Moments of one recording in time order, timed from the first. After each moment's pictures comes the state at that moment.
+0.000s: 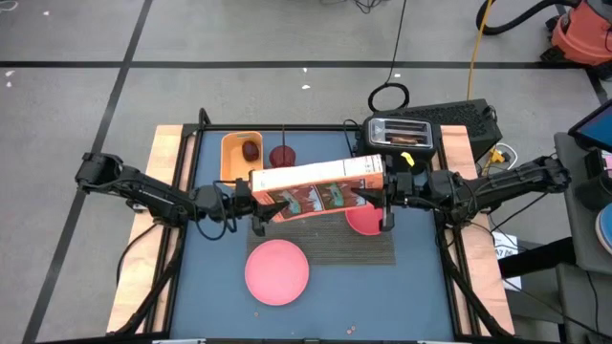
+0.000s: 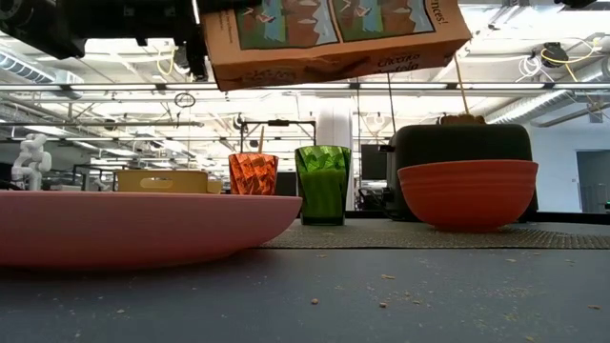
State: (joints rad) left arm -0.17 1.27 0.46 0.99 -0.33 -0.13; right arm 0.18 0.93 0.59 0.52 0.23 -0.01
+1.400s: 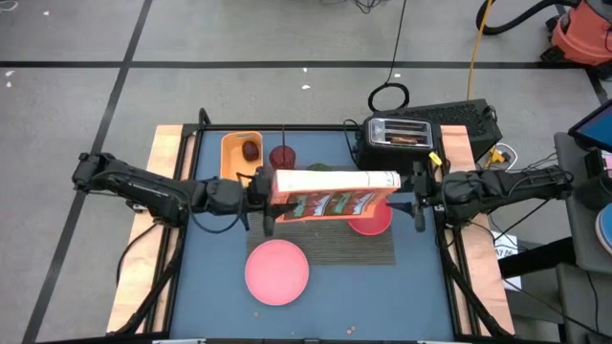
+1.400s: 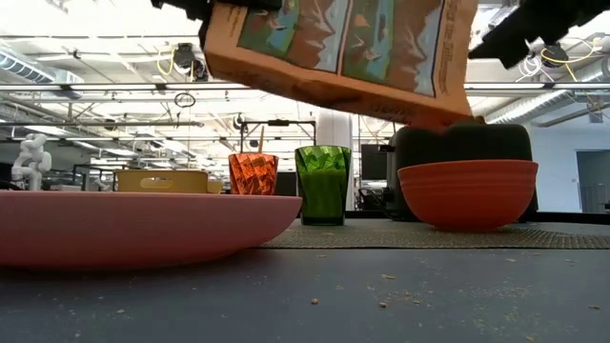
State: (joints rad) left arm -0.16 1.23 0.82 0.19 -0.31 -0.19; right arm 0.18 0.49 0.59 -0.54 0.23 0.16
